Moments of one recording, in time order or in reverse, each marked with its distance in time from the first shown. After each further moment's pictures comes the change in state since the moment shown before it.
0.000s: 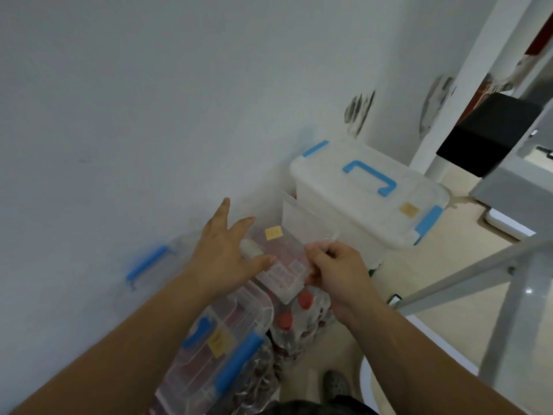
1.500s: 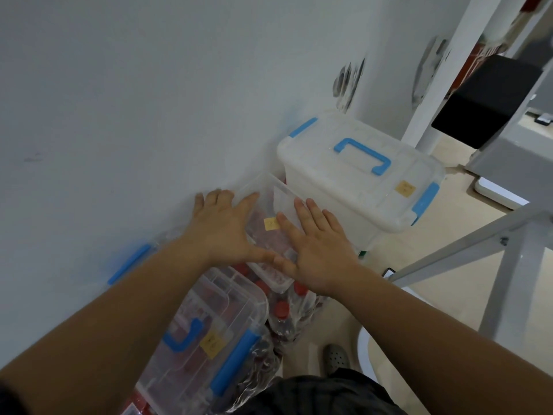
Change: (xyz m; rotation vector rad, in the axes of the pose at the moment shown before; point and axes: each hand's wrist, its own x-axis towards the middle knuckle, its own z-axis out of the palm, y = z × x) left_hand 0.048 0.010 -0.004 0.446 -0.185 0.152; right_hand 0.039 0.009 -0.001 -1.623 -0.285 -0.504
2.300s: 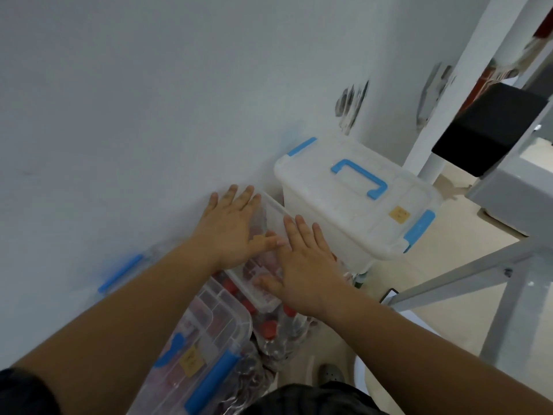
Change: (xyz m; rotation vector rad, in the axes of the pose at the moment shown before) left_hand 0.026 0.017 -0.005 0.015 0.072 0.031; right_hand 0.001 -0.001 -0.012 0.059 0.016 -0.083
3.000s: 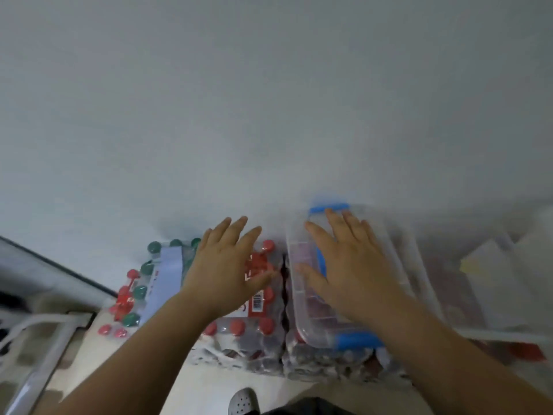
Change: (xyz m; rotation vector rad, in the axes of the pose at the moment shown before) left_hand -0.313 -0.068 0.056 -0.141 0.142 -0.848; right_hand 0.001 -0.184 -0.022 -0.010 -0.069 -0.643
